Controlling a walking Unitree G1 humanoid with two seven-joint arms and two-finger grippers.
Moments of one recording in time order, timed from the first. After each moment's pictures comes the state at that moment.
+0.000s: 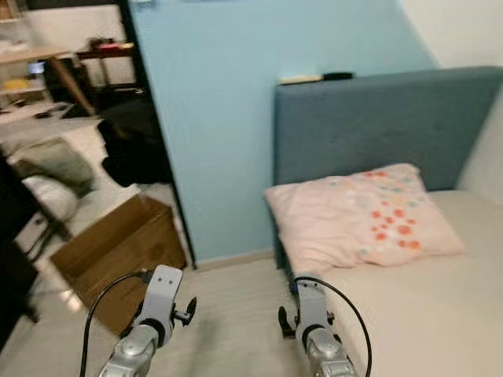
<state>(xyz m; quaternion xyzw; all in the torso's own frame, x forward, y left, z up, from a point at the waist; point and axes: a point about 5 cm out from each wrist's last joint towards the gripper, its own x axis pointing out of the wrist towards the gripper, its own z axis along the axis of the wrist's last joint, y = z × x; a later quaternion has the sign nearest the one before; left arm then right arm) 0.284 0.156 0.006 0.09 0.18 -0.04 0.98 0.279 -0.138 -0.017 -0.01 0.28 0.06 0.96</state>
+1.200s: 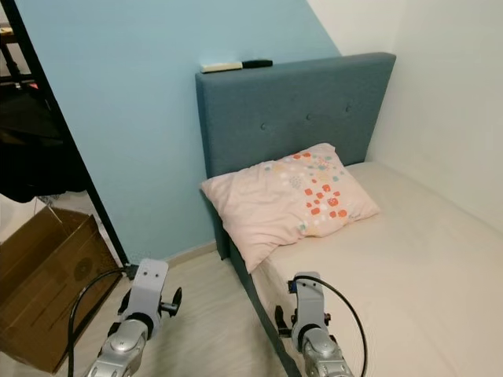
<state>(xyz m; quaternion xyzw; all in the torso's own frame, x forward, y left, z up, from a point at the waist) 0.283 0.174 0.015 0.10 0.16 0.02 0.98 0.282 -0.126 -0.013 0.01 0.28 0.07 0.96</state>
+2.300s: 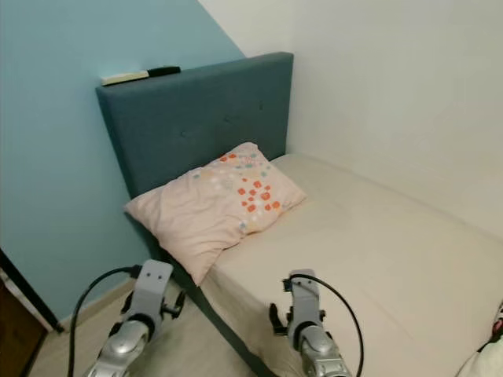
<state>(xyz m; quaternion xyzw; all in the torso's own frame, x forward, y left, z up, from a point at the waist) 0.281 0.168 0.014 0.10 0.15 -0.01 0.98 0.283 -0.126 -0.011 0.02 0.27 0.09 0.96</state>
